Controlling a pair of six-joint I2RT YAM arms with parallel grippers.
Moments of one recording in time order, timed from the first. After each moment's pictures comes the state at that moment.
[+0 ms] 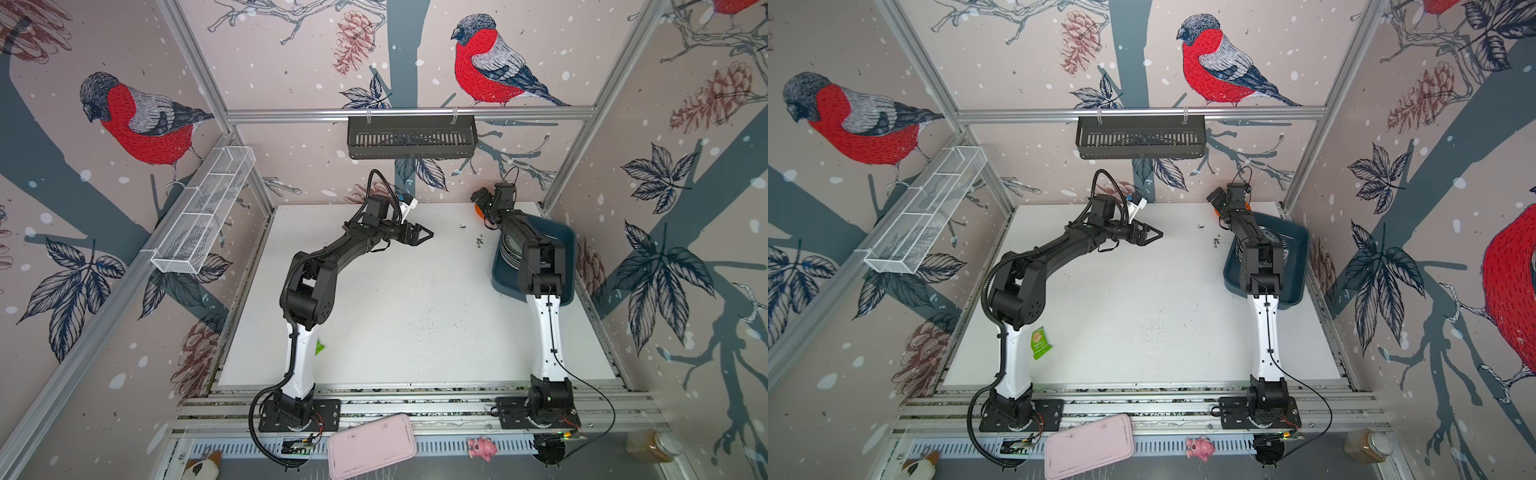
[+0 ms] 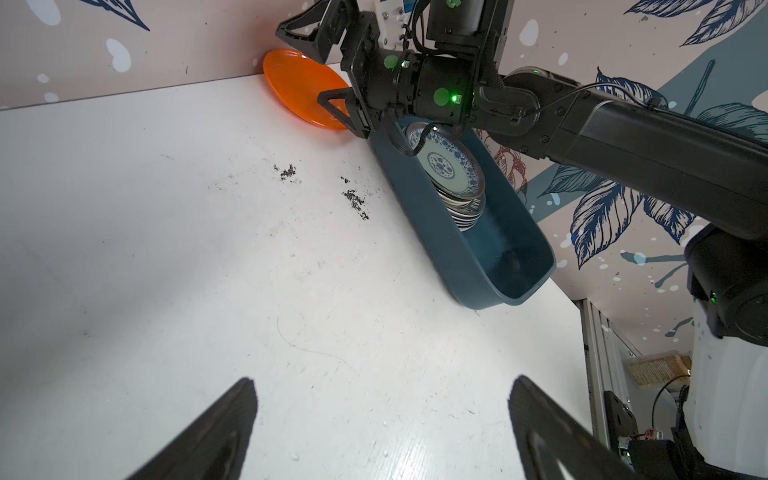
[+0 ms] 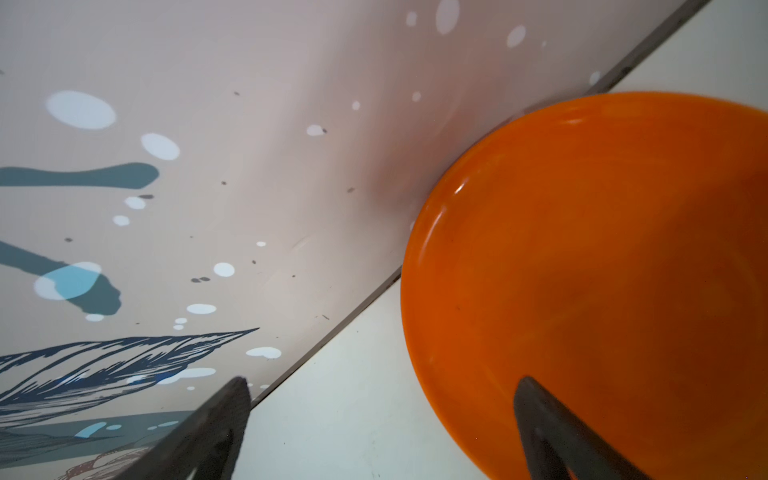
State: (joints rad) left arm -0.42 2.14 1.68 -0.10 0.80 -0.18; right arm 0.04 2.63 2.24 -0.14 -0.11 0.84
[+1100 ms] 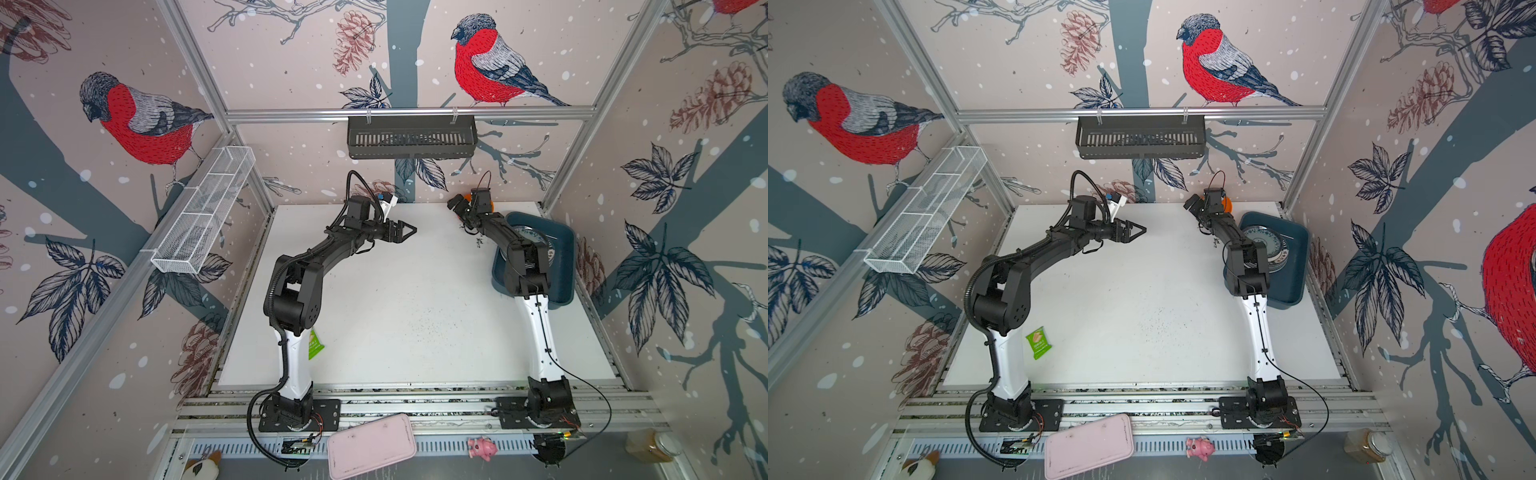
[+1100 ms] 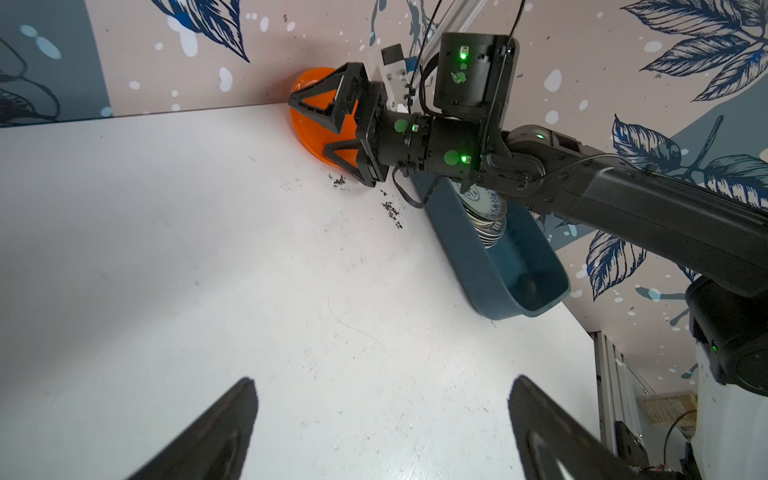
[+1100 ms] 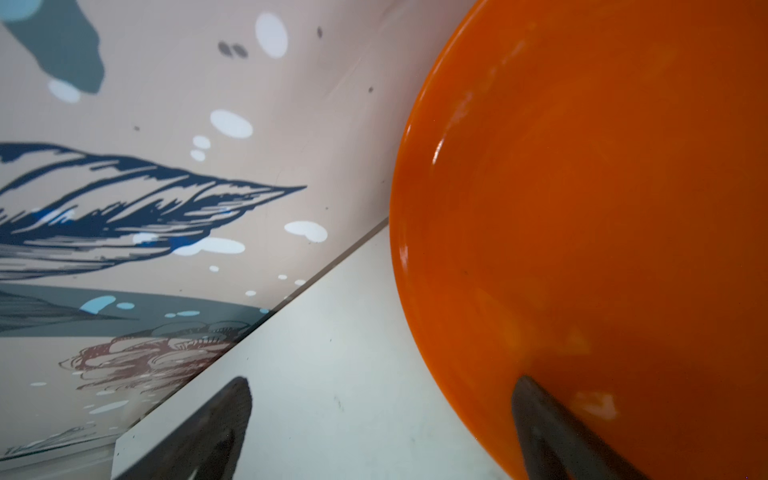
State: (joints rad) left arm -0.32 2.02 1.51 0.01 0.78 -0.24; right arm 0.18 2.63 2.20 -0.17 -0.18 0.83
